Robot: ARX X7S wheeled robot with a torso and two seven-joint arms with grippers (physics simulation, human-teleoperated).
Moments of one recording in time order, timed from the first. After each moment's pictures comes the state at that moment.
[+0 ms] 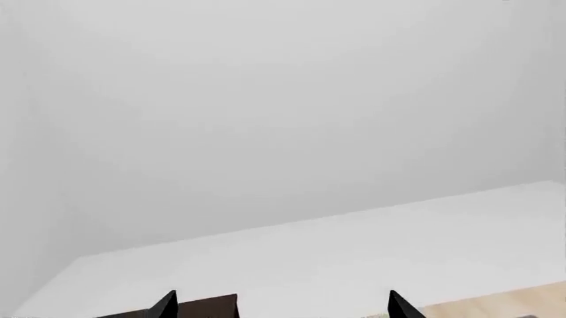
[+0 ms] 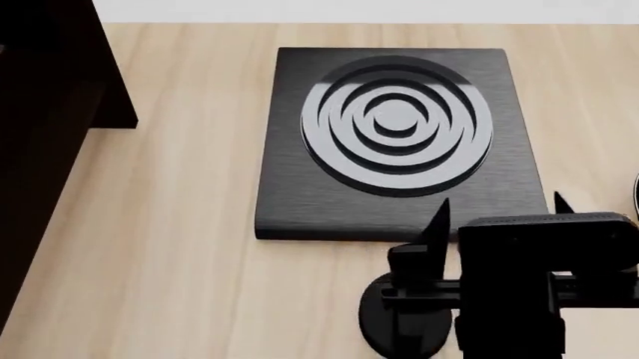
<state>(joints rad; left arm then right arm) -1.32 -0.30 -0.02 0.60 -1.01 -1.54 -0.66 0.42 0.15 -0.11 -0.74 -0.18 1.12 0.03</state>
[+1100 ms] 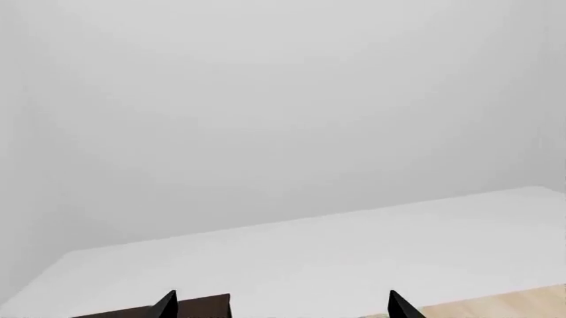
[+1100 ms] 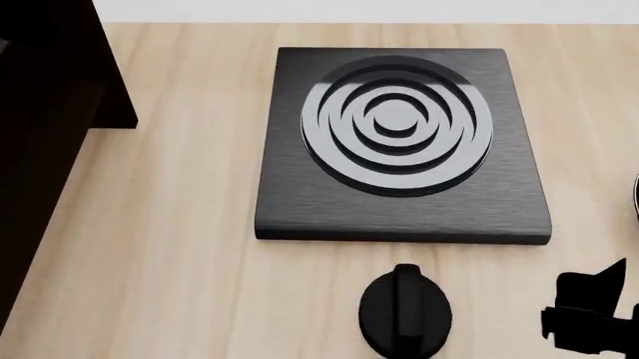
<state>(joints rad) -1.33 -0.35 0.01 0.54 -1.15 -1.46 -0.76 0.53 0.30 0.04 -0.73 -0.47 1.56 -0.21</state>
